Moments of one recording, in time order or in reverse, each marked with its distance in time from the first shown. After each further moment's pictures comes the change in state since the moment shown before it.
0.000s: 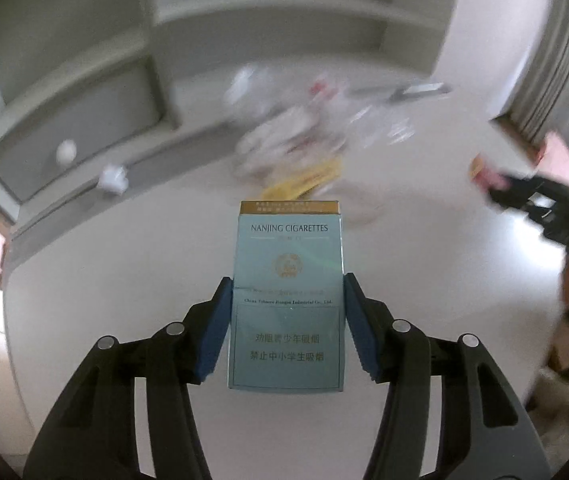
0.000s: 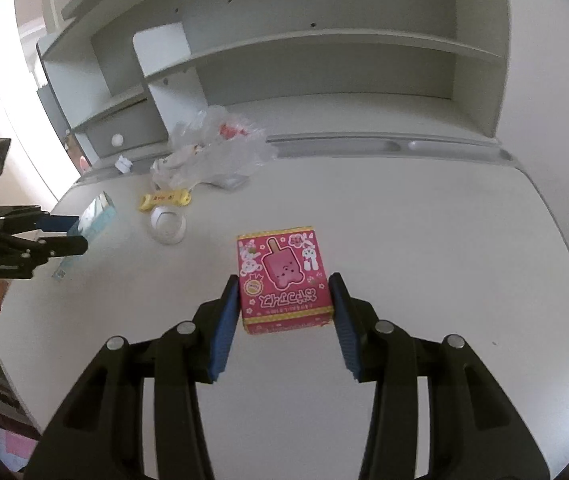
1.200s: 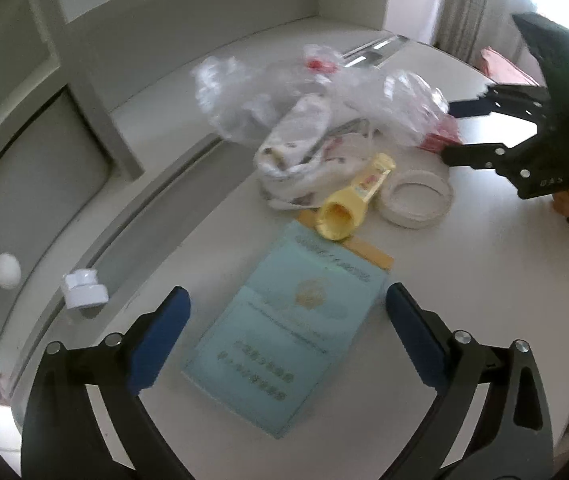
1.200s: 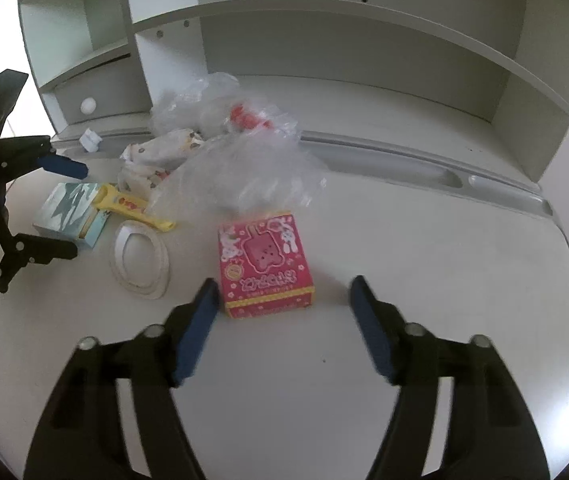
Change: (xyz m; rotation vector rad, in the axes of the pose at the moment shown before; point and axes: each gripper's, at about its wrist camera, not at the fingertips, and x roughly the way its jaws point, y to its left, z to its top) left arm 0.063 0.071 0.023 0.361 0.055 -0.135; right arm 0.096 0.055 0.047 -0.140 0.107 -0.118
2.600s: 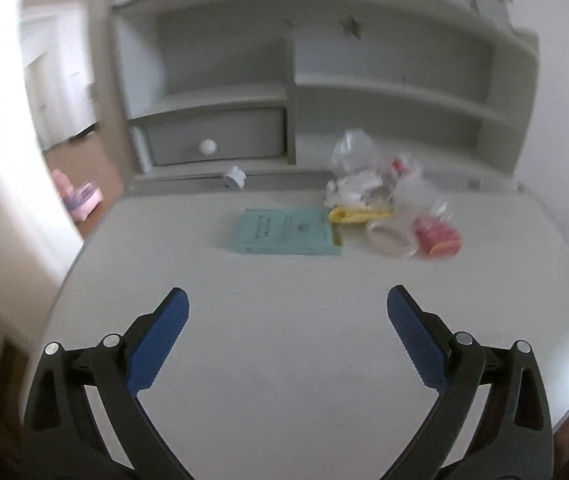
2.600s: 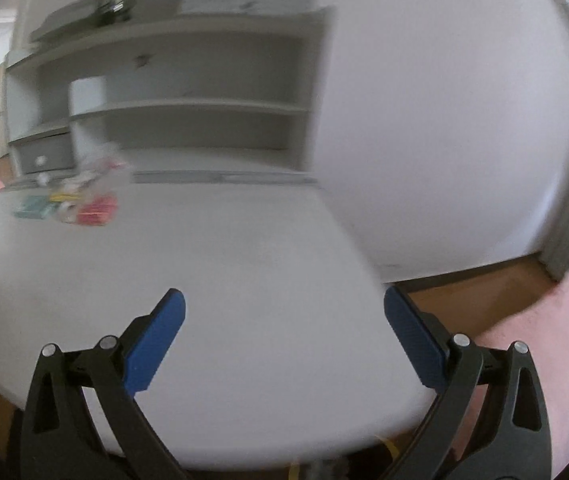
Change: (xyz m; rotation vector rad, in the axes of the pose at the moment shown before) left arm -0.116 -0.130 -0.059 -0.655 -0.269 0.569; right arm -0.191 -0.100 -0.164 0.141 -0.297 -0.323
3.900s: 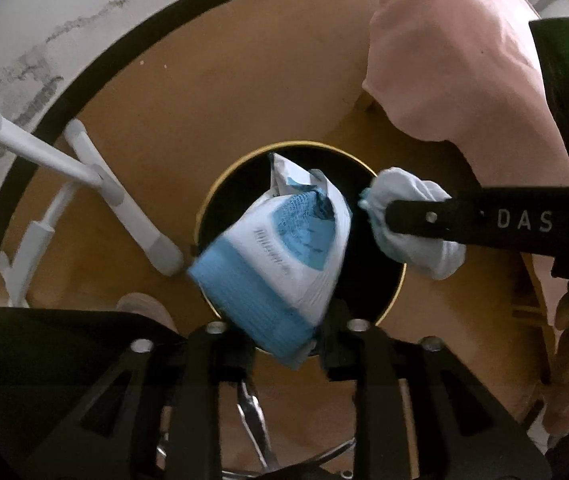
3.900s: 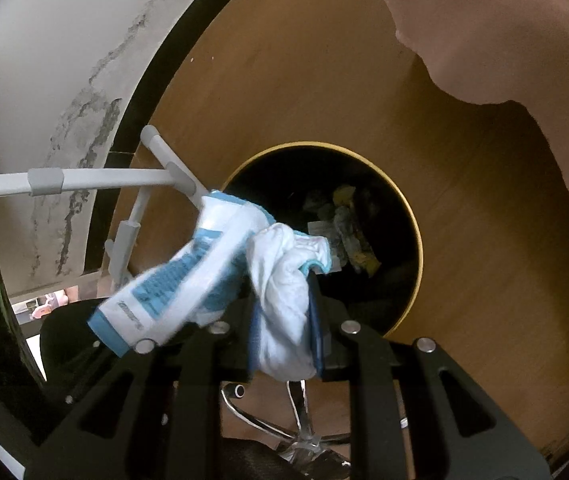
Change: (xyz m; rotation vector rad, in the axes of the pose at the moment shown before) left arm 0.115 -0.547 -0.294 0.615 0.745 -0.524; right arm 0.192 -0.305 -0.353 0.919 0.929 0.145
